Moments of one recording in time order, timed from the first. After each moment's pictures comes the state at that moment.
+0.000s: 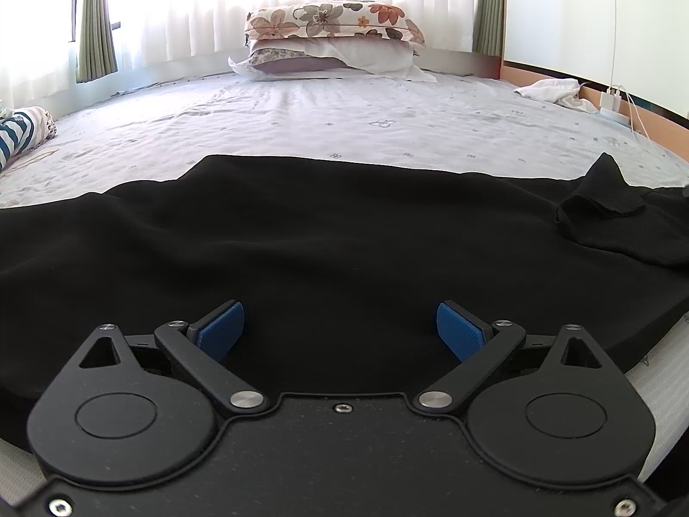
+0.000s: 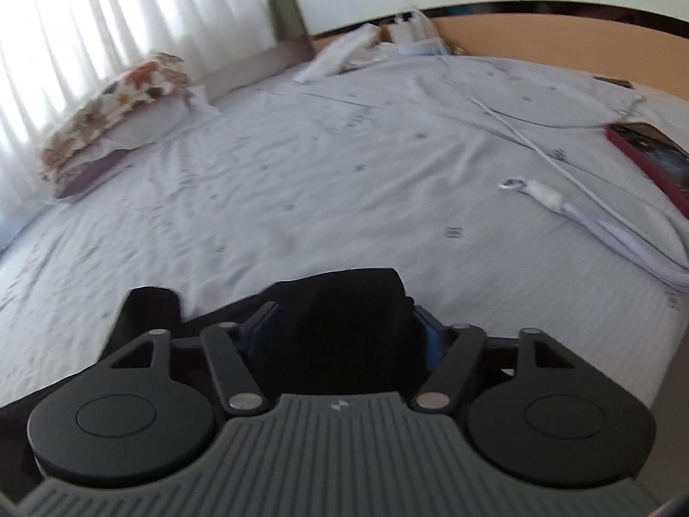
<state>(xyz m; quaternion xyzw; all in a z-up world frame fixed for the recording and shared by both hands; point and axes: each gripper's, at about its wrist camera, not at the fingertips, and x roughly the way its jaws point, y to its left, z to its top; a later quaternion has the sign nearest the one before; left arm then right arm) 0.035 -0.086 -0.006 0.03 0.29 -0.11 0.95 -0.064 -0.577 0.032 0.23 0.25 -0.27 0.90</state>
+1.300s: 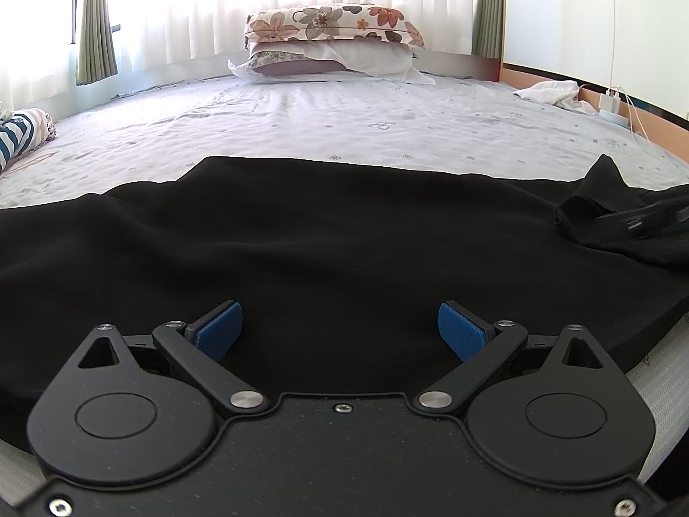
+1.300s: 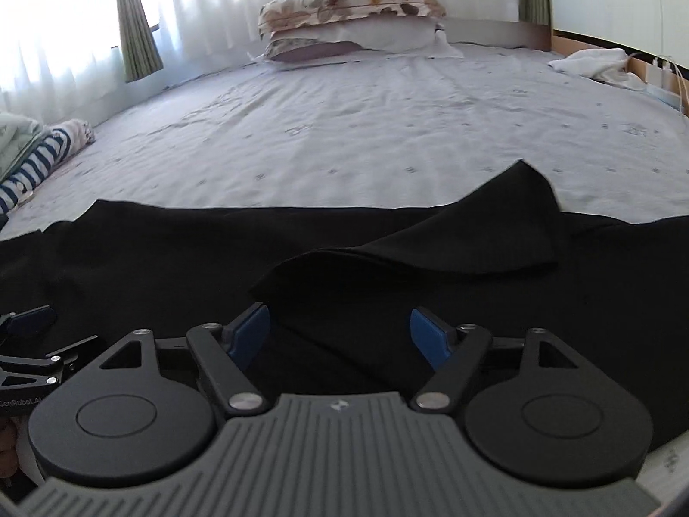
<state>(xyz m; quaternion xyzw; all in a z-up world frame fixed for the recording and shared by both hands) 0.034 -0.088 -0.006 0.04 0.29 -0.11 0.95 0.002 -0.357 0.025 0.08 0.33 -0.04 0.94</state>
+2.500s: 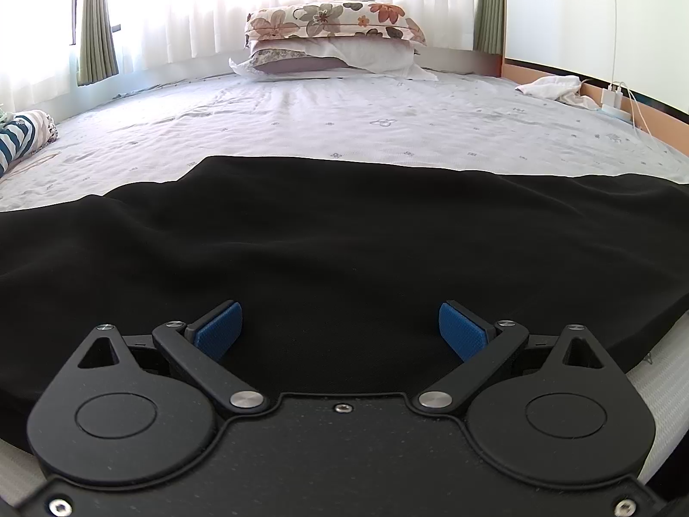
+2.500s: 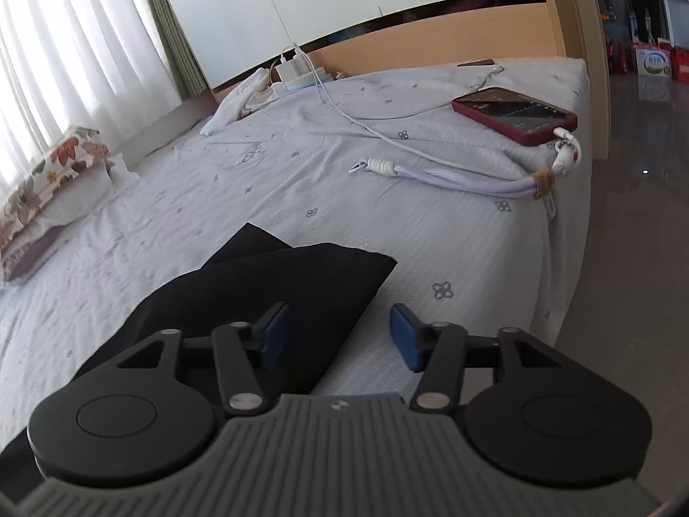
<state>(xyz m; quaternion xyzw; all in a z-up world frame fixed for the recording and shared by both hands) 0.035 -0.090 -0.004 0.04 0.29 -0.11 0.95 -0.152 -0.560 0.018 0.30 0.18 -0.41 0.84</state>
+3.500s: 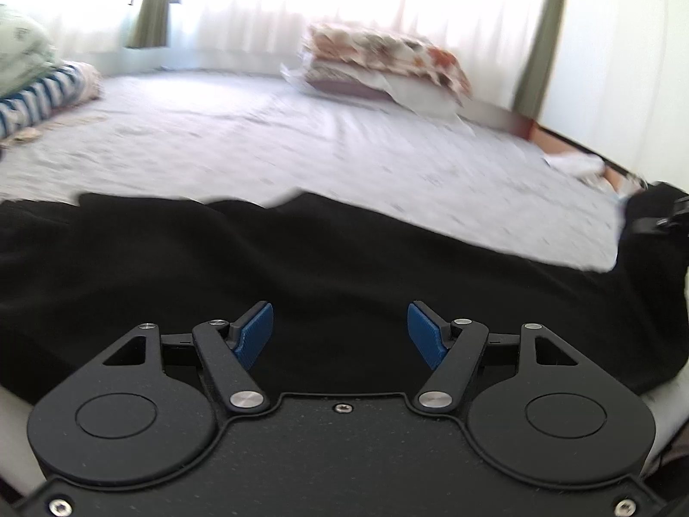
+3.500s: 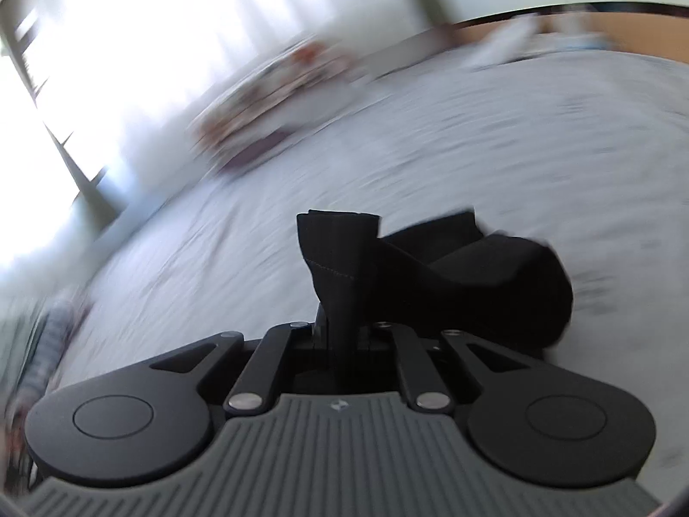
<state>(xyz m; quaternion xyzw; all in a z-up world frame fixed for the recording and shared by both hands) 0.025 0.005 0.041 -0.08 0.27 -0.07 0.96 0.015 -0.391 0.090 0.25 0.25 -0.07 0.93</state>
